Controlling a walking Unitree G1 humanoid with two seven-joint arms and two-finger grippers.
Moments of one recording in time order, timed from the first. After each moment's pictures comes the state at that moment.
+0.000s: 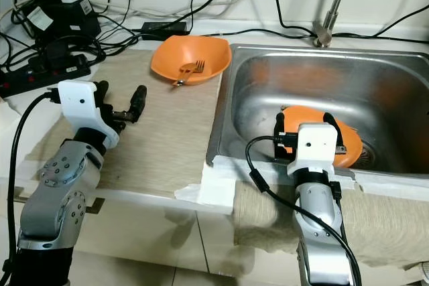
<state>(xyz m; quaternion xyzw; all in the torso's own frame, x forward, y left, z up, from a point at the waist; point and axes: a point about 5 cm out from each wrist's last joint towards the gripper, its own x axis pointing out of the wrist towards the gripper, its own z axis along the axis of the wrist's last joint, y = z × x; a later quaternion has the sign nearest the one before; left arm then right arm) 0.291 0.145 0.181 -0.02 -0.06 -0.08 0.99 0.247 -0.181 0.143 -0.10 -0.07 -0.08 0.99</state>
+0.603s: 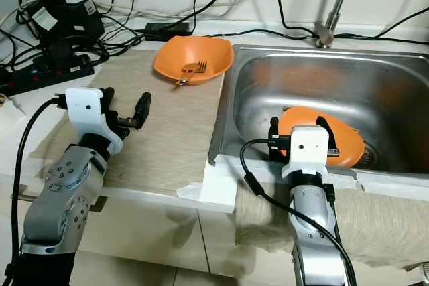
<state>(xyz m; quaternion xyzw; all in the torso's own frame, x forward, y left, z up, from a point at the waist) 0.287 0.143 0.171 -0.02 -0.04 -0.09 0.99 0.245 -0.175 0.138 -0.10 -0.06 -0.07 0.99</state>
